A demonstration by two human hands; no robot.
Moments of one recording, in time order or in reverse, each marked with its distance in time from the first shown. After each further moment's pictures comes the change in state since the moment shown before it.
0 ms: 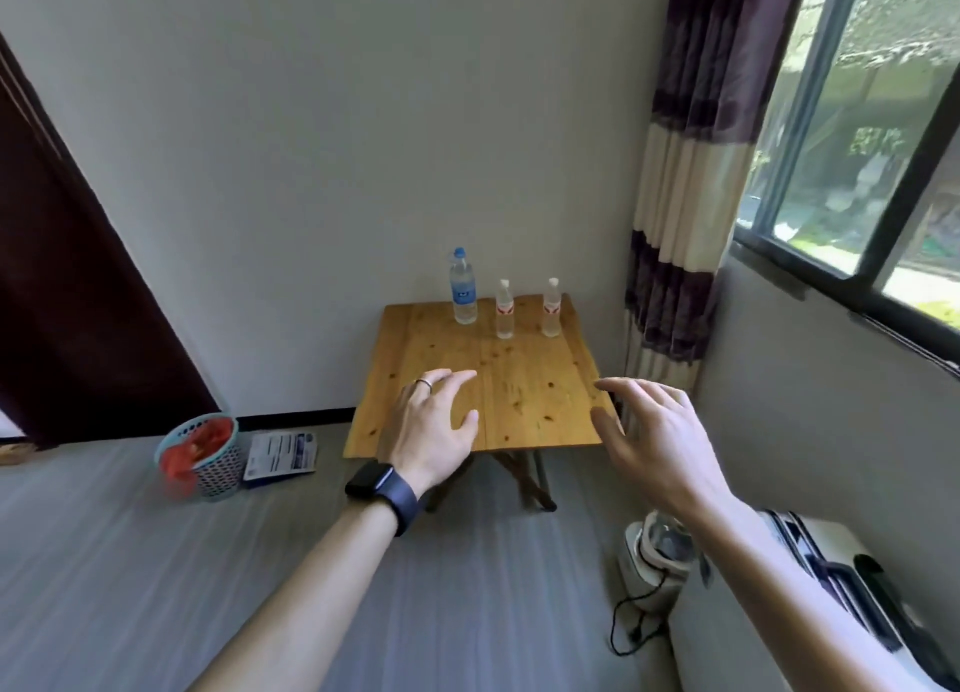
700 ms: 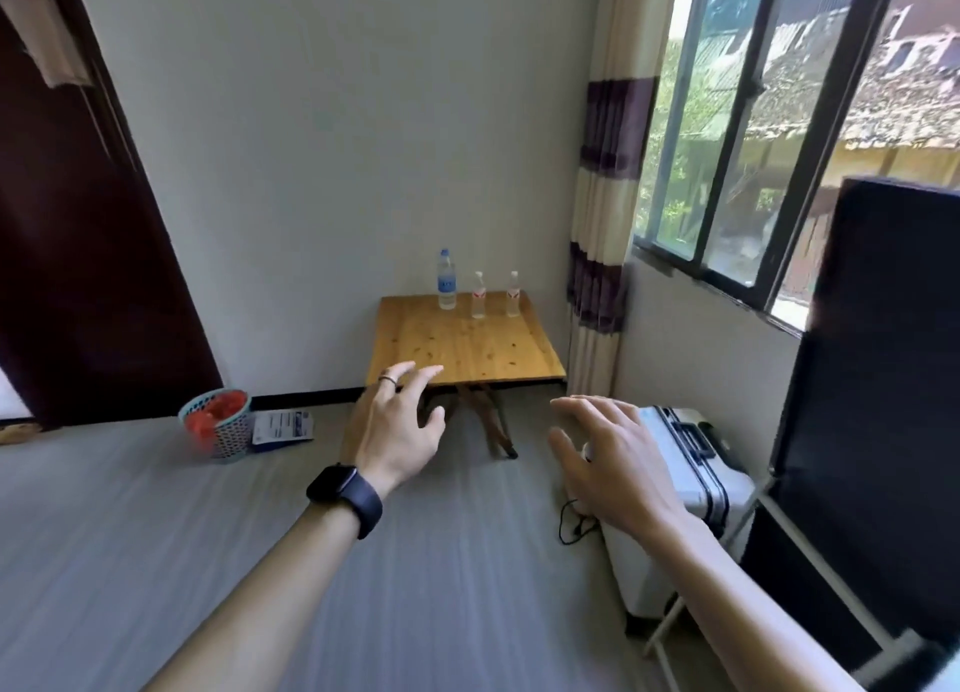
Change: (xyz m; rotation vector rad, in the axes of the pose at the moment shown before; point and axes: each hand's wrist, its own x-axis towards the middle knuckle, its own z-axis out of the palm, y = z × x) left_hand -0.459 0.052 -0.189 -0.001 0.144 0.063; right_hand -0.450 -0.211 -0.172 -0.051 0.017 -0.019
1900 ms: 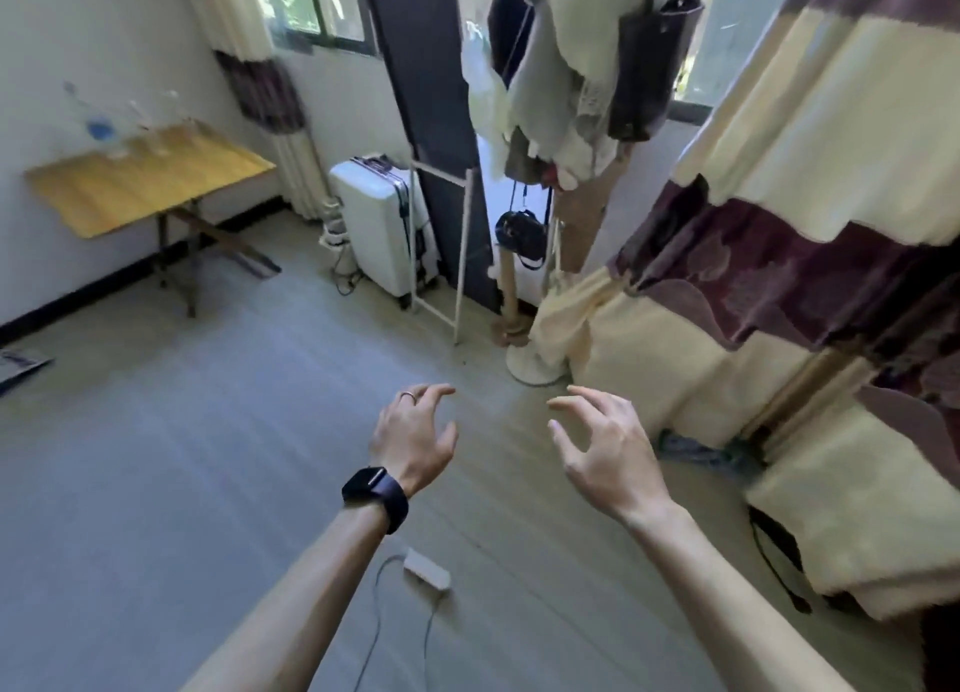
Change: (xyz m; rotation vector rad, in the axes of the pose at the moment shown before) left_hand -0.750 0.027 -0.223 -0.184 -0.758 0.483; right_hand -0.857 -0.358 -0.150 -0.169 0.152 0.836
